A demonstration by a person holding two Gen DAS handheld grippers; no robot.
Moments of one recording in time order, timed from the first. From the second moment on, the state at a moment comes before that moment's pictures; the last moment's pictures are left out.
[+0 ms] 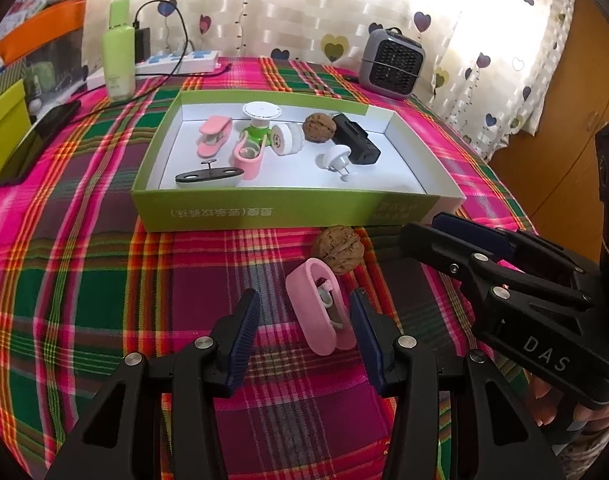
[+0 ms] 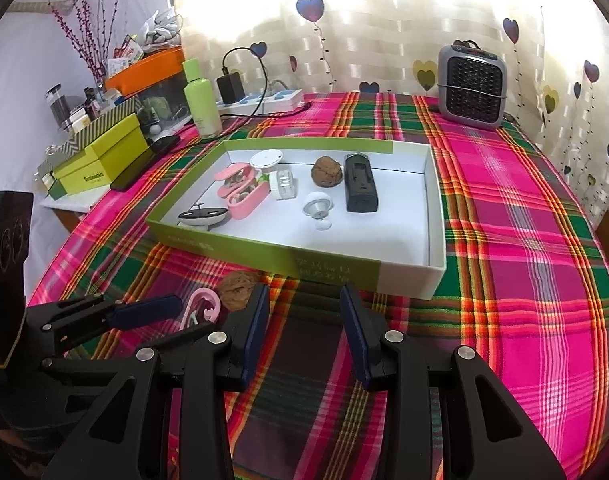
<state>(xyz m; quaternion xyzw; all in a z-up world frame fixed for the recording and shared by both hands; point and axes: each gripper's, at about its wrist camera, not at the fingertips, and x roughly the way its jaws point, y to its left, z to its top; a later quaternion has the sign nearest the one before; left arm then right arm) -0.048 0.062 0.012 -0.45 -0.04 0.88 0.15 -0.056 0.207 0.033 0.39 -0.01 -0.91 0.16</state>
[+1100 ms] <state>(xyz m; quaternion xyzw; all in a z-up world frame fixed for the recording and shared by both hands) -0.059 -0.003 0.009 -0.45 -0.06 0.89 0.09 -0.067 0.163 0.020 0.41 0.01 -0.89 0.21</state>
